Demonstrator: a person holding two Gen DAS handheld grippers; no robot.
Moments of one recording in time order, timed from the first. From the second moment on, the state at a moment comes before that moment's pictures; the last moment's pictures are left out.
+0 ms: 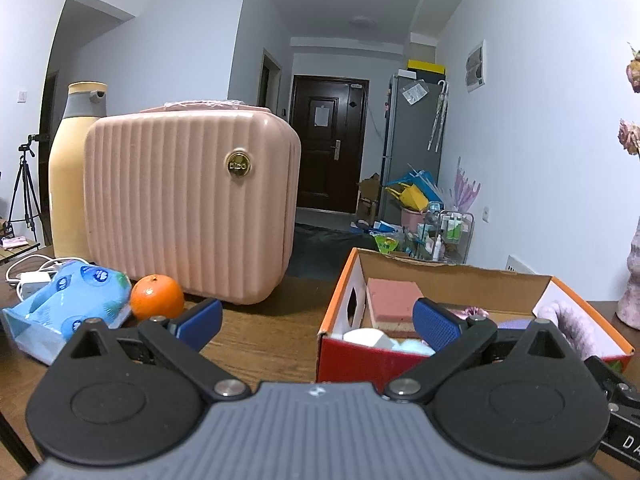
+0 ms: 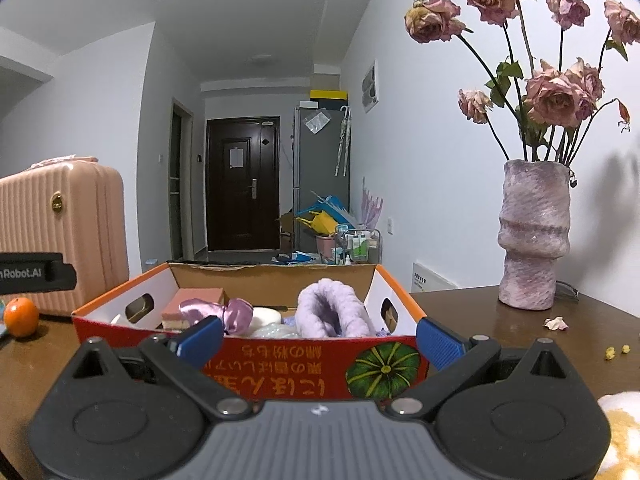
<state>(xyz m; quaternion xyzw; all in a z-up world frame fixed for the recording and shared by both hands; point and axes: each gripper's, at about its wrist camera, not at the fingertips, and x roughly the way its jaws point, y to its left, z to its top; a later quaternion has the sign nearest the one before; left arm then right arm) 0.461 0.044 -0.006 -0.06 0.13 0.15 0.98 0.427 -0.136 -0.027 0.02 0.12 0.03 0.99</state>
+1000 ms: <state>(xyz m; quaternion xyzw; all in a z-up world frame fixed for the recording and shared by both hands) 0.394 0.024 -0.029 -0.02 0.20 0.05 0.98 0.359 -0.166 -0.029 0.00 0.15 0.03 0.99</state>
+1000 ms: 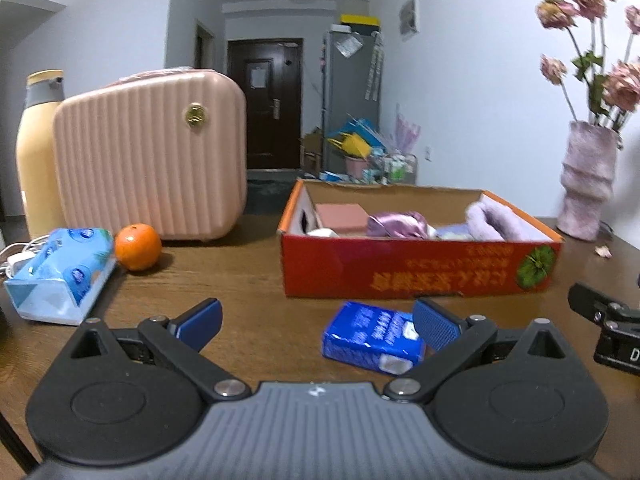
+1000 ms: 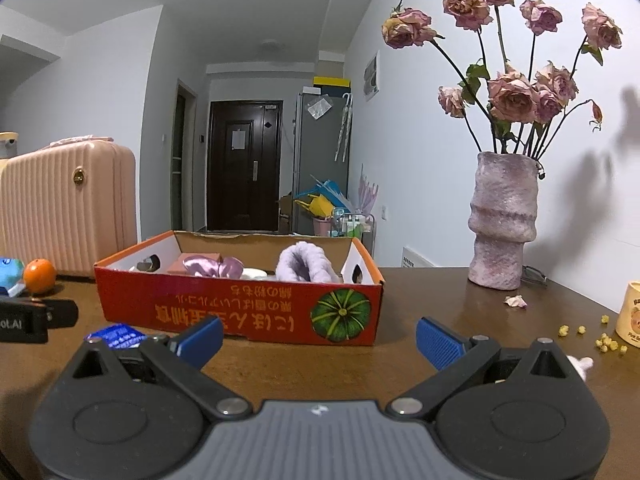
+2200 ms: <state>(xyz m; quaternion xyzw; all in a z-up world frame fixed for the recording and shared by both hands) 0.491 0.019 -0.072 0.03 0.35 -0.08 0.93 0.353 -0.197 -0.034 0.00 0.17 -0.04 0.98</state>
